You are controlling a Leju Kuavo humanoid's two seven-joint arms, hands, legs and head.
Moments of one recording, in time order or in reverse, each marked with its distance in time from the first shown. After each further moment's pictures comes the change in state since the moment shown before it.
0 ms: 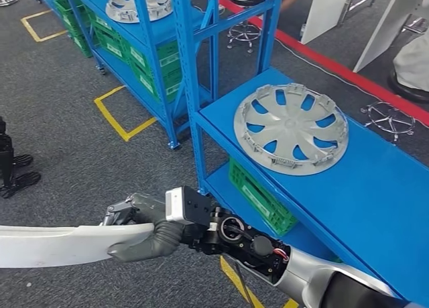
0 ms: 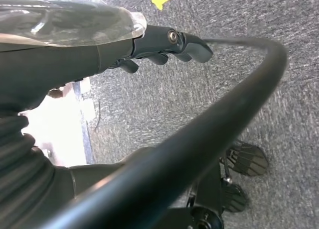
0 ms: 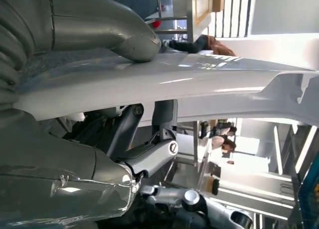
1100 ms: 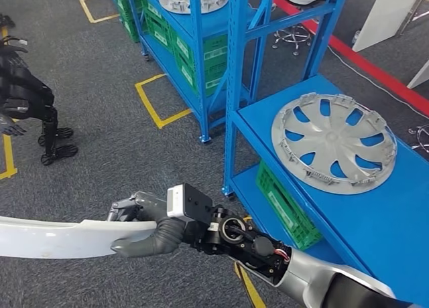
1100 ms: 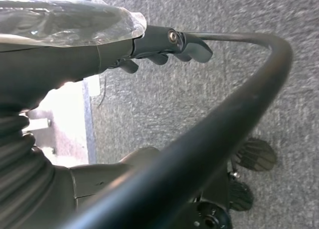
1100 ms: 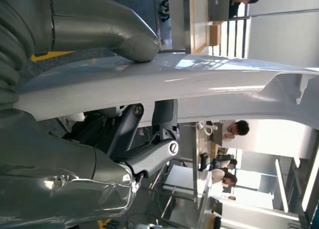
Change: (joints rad) left arm 0.001 -0.004 -0.016 0.000 0.000 0.000 0.004; right arm 0.011 0.000 -0.001 0.013 -0.012 -0.019 0.005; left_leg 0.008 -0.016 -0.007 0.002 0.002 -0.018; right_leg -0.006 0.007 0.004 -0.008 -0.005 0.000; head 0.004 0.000
